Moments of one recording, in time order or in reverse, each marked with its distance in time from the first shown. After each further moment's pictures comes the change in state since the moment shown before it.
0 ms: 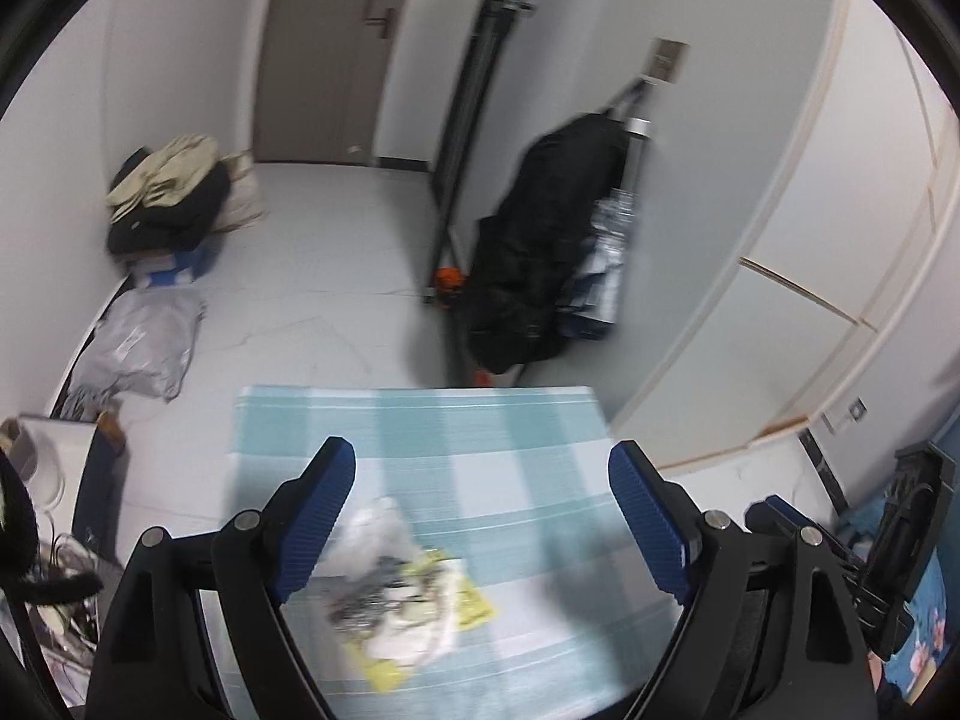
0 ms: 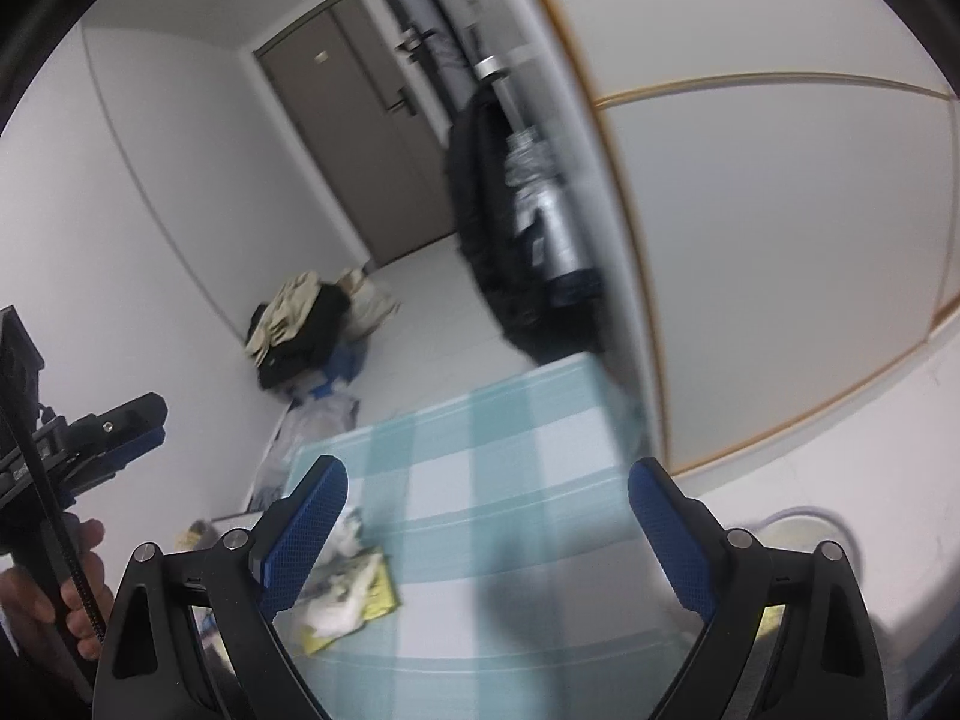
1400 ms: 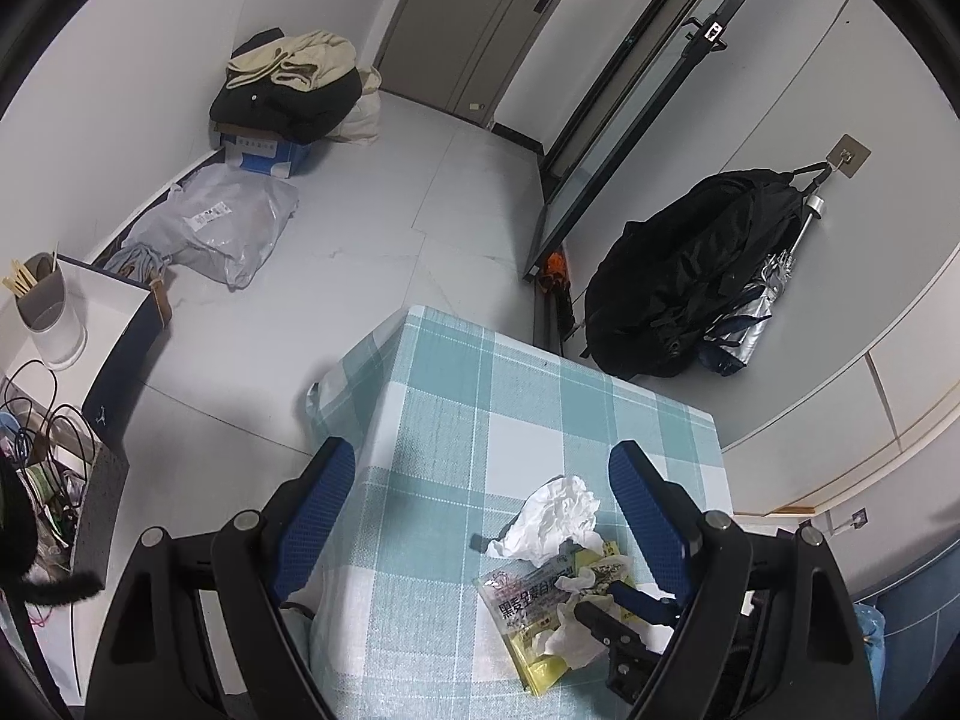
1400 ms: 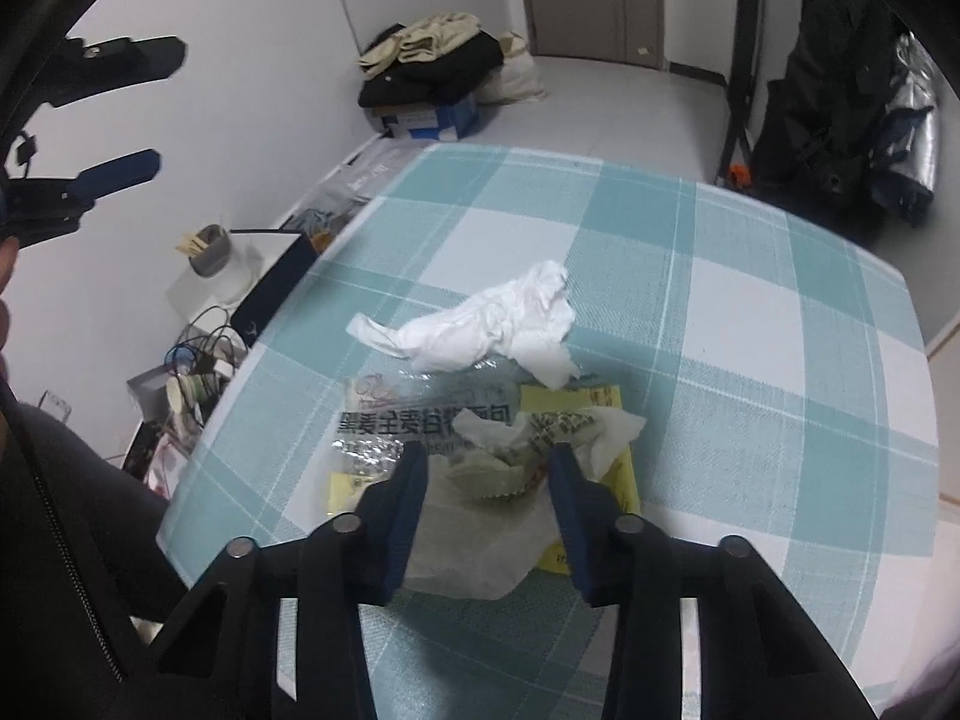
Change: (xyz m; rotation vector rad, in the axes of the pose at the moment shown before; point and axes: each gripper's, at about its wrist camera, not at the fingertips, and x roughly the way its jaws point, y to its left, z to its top) left arm 0.025 0.140 -0.033 -0.304 0.047 0.040; right arm 0.183 0.145 -0.123 -0.454 0.467 0.061
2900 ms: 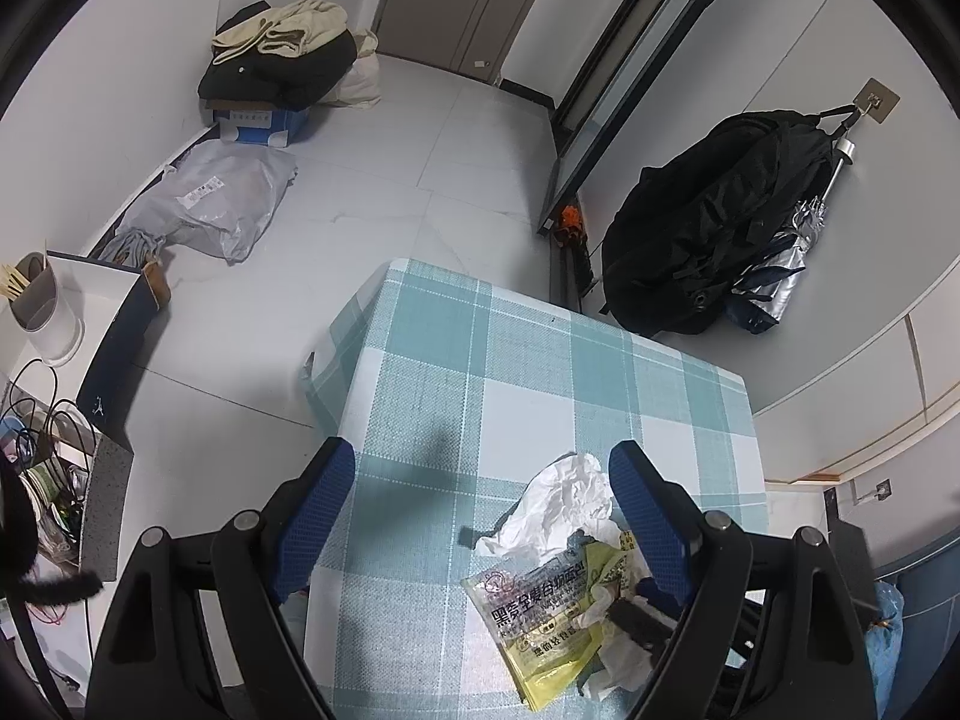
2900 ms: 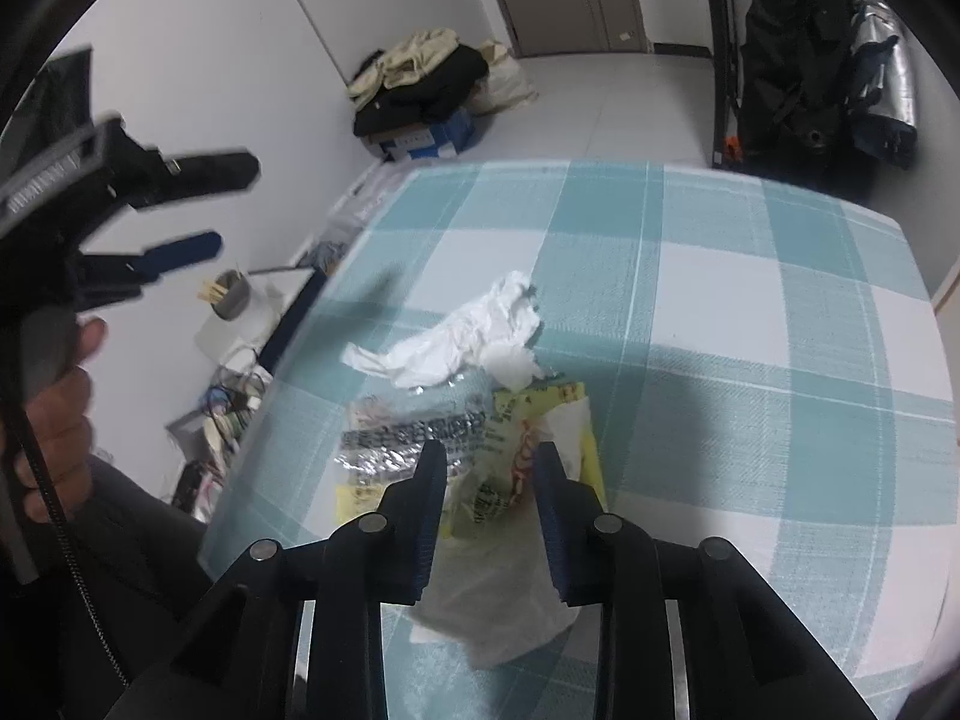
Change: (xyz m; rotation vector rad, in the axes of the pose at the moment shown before) left arm 0.037 -0.019 -0.002 0.037 0.108 0.070; right arm -0.008 -0.023 0.002 0.094 0.004 0.086
